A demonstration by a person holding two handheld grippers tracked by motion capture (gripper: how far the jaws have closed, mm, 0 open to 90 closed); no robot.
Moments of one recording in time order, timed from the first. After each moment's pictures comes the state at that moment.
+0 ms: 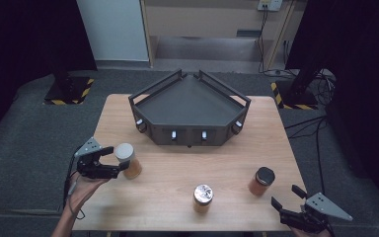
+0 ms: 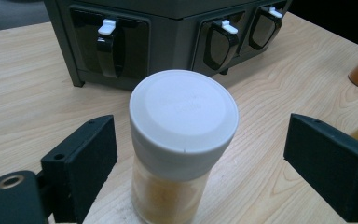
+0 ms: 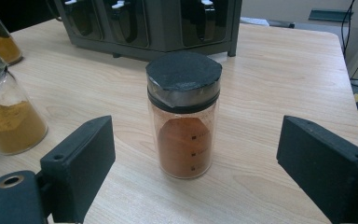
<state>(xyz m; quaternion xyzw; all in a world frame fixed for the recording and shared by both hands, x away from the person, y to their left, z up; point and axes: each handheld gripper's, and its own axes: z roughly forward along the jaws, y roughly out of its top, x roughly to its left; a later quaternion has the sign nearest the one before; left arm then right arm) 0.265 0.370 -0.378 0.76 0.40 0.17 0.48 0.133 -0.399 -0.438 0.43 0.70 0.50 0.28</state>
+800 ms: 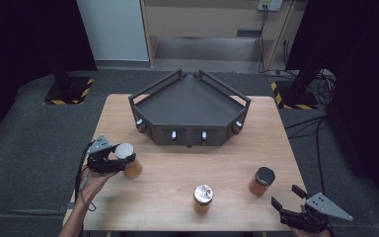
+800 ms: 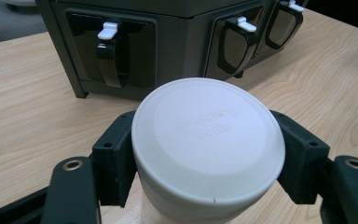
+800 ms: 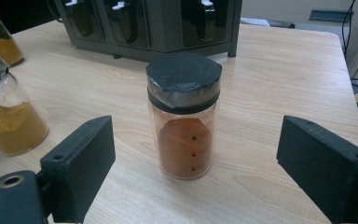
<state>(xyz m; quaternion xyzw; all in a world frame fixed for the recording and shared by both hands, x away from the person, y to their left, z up) 0.280 0.355 -0.395 0.77 0.39 0.20 0.47 0.133 -0.400 -0.439 0.43 0.70 0.50 0.28</state>
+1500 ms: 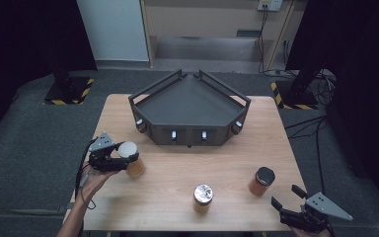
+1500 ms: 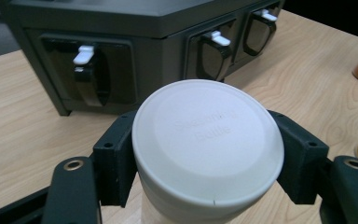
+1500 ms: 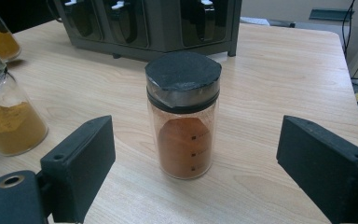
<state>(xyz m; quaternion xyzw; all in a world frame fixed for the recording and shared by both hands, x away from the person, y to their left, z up) 0.288 0.349 -0.375 0.78 0.35 0.18 0.48 0.134 -0.400 -0.439 0.43 0.70 0.50 0.28</state>
